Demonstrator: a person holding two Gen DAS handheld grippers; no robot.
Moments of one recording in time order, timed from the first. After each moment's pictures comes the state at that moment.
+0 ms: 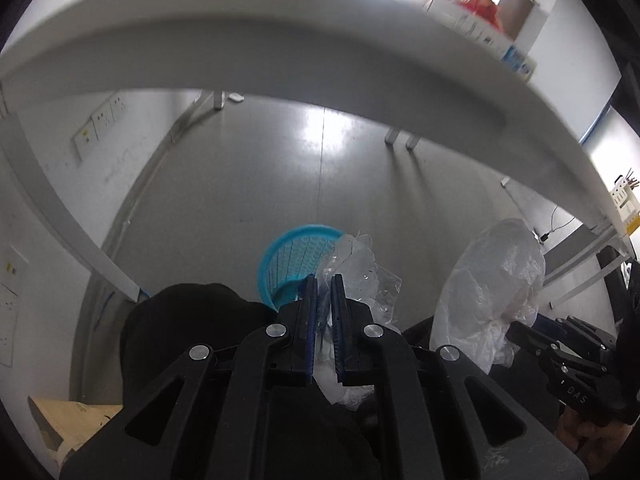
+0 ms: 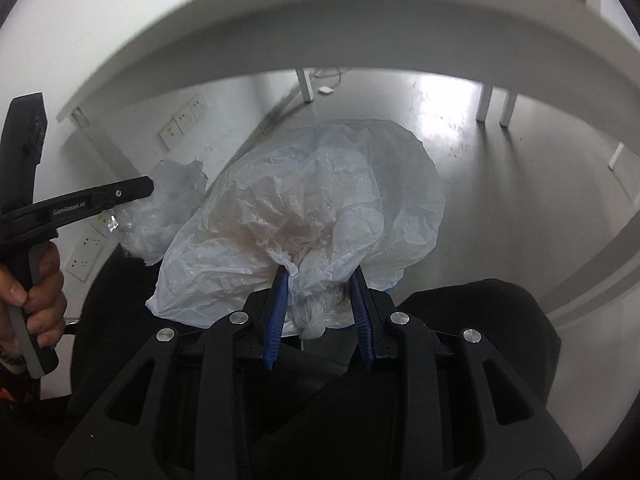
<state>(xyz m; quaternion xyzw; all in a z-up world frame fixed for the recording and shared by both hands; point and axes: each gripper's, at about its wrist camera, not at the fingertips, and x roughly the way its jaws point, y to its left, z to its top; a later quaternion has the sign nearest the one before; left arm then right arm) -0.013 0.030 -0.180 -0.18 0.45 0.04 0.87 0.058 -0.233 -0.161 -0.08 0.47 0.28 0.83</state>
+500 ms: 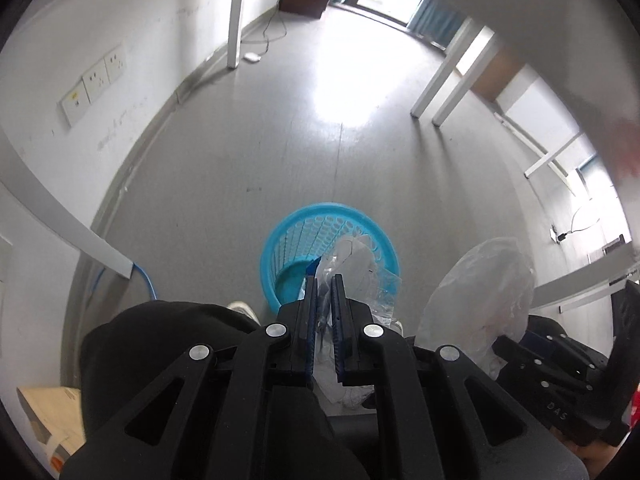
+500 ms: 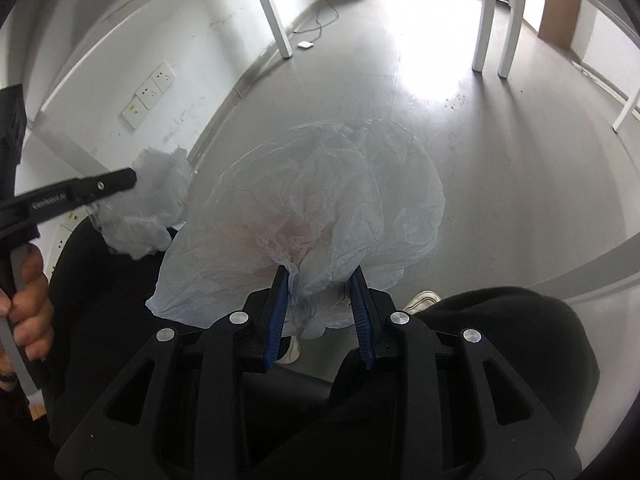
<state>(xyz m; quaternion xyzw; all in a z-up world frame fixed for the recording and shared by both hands) 0.063 0.052 -0.245 -0.20 0.51 0.06 0.84 0.127 -0.213 -0.231 -0.07 0.54 0.25 0.80</state>
